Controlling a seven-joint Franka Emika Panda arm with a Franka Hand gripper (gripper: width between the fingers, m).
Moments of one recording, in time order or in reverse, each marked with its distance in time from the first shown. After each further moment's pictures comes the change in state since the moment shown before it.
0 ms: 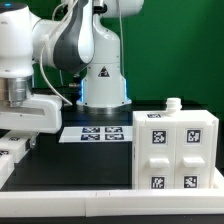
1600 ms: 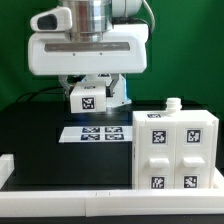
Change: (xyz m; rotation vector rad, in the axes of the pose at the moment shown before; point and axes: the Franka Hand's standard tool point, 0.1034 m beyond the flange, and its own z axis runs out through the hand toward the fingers) arm 0.079 -0.167 -0.158 0.101 -0.016 -0.081
